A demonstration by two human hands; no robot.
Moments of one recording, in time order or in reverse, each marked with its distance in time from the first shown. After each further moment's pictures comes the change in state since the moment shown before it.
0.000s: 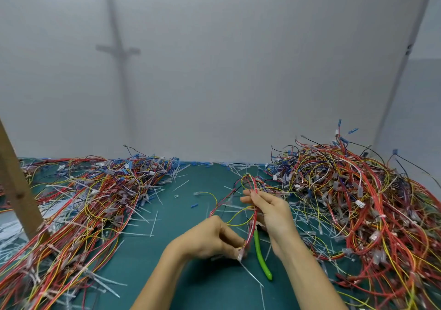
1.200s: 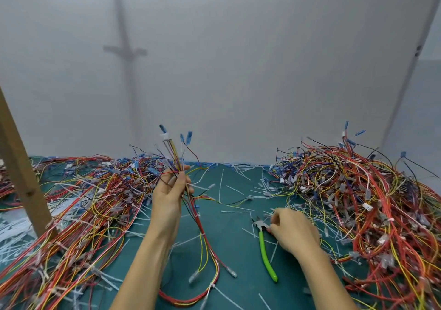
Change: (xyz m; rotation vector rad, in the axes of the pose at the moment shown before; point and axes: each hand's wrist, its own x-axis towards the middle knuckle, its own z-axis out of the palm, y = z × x) left_hand -0.014 -0.009 -0.048 -0.786 1.011 0.462; right_hand 0.003 0.003 -0.034 -1.381 0.035 -0.045
